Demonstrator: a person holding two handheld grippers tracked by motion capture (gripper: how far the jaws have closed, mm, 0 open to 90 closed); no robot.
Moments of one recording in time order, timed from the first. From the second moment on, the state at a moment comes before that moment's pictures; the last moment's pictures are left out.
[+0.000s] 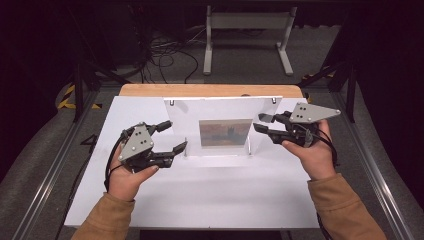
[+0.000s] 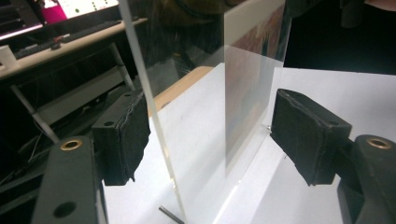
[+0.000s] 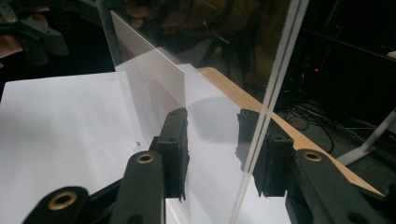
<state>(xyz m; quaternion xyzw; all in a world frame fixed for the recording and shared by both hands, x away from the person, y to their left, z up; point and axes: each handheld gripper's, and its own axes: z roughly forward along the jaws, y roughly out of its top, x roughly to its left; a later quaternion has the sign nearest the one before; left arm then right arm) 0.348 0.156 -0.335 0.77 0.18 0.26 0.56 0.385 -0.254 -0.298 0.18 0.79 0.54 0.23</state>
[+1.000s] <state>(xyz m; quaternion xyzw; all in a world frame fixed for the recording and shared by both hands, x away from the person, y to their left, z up) 0.354 0.183 -0.386 0.78 0.25 0.20 0.54 0.435 -0.254 -0.292 0.23 0.77 0.54 0.23</state>
